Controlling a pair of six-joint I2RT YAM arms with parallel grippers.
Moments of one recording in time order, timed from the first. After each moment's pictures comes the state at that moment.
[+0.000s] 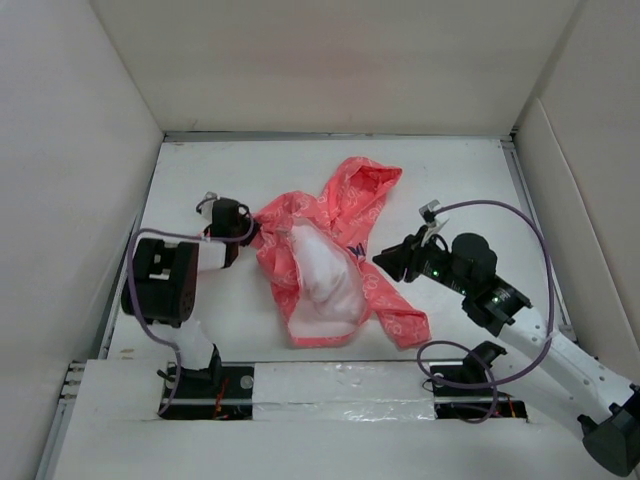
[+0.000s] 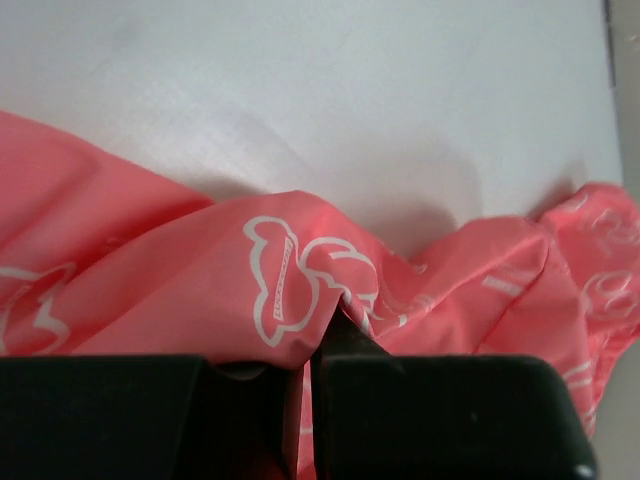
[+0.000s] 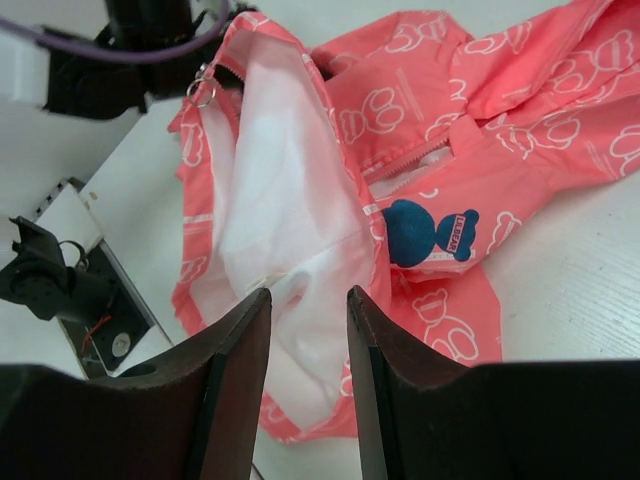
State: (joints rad) left arm -0.14 1.63 0.61 0.37 -0.04 -1.04; right arm 0.61 0.77 0.59 -0.01 -0.28 0.40
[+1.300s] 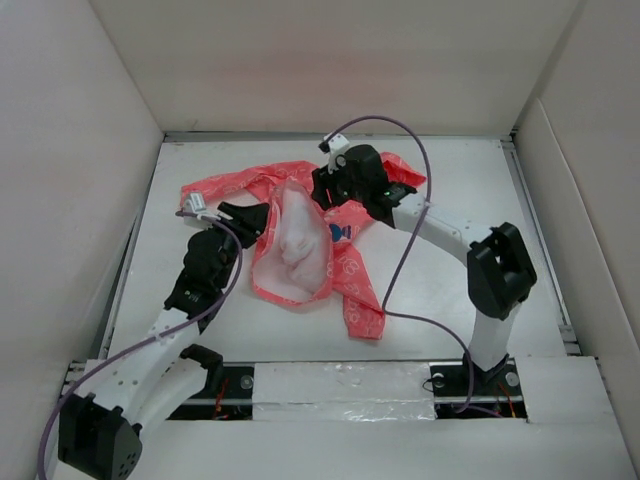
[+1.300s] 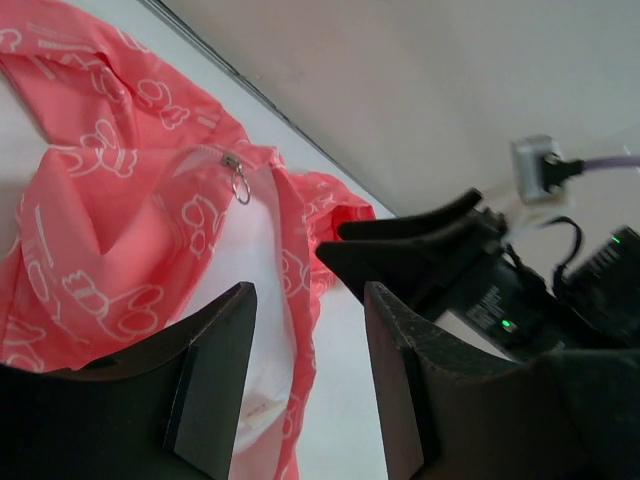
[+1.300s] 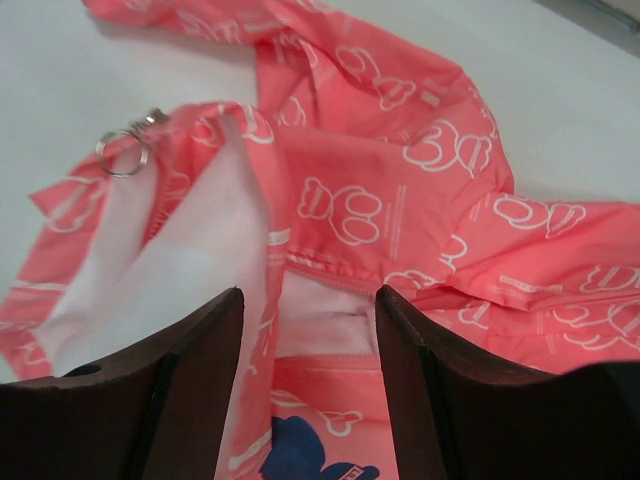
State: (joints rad) left arm -0.40 0.82 0.51 0.25 -0.21 -0.94; right arm 0.64 1.81 1.44 -0.01 -0.16 0.08
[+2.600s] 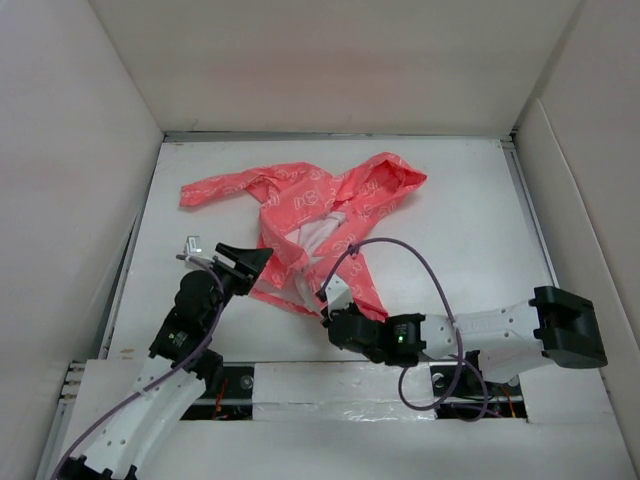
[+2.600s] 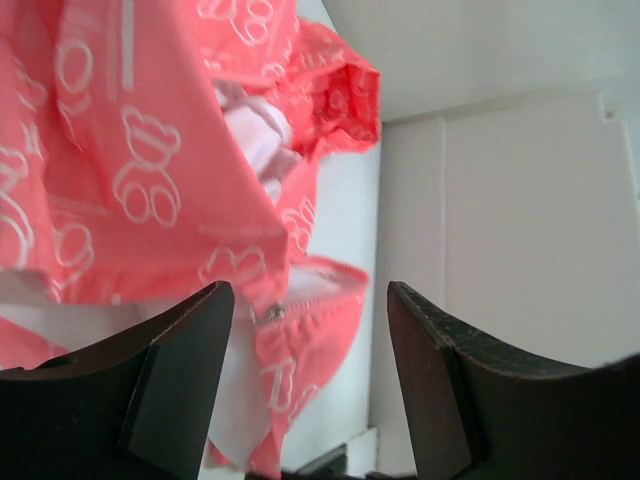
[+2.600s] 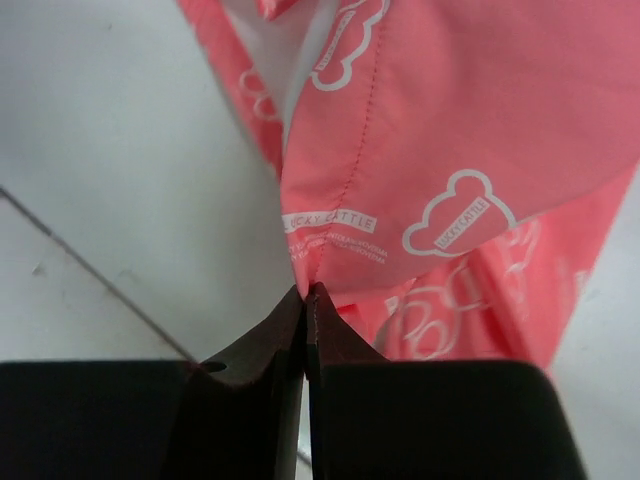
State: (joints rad) left arm -0.42 0.37 0.28 -0.14 -0.02 -1.27; right arm 1.43 1.36 0.77 -0.11 0.61 0.44
